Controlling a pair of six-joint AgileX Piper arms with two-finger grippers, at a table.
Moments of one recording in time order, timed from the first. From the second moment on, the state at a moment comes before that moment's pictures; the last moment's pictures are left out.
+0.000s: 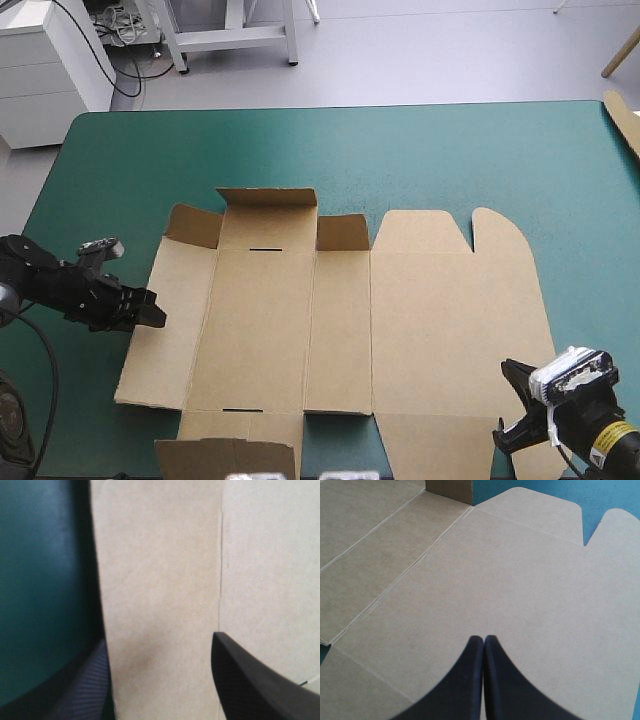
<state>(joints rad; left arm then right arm) 0.36 1.49 -0.94 -0.53 1.20 0.67 0.63 0.26 -0.43 -0.18 0.75 0.15</state>
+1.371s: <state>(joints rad) 0.10 1.50 -0.99 -0.44 1.21 0.59 0.63 0.26 -0.43 -0.18 0.75 0.15</state>
